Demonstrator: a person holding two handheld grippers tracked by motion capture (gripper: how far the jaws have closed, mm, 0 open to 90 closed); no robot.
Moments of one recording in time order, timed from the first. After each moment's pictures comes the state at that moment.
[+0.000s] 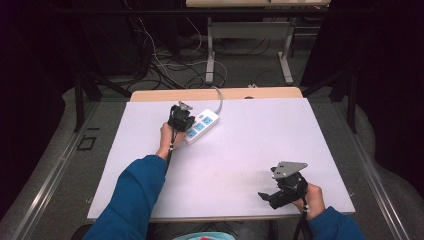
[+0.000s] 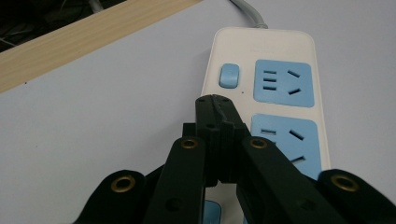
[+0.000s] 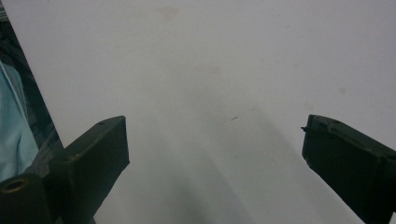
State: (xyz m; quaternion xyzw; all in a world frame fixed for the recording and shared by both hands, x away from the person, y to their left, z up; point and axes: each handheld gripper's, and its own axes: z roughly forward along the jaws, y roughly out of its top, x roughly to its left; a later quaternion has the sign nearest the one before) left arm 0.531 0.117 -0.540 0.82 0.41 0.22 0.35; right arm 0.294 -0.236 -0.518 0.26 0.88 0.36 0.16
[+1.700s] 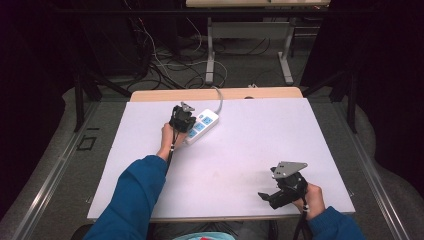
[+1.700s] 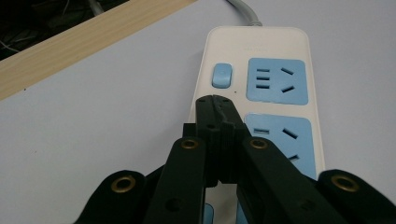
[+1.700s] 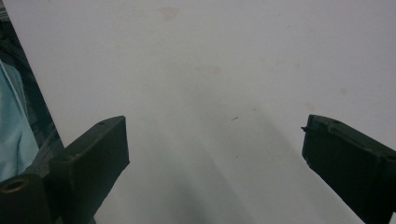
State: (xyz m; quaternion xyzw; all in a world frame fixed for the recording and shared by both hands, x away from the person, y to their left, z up) left arm 0.529 0.111 -0.541 0.82 0.40 0.23 0.34; right arm 0.294 -0.236 -0.518 0.26 0.88 0.36 0.16
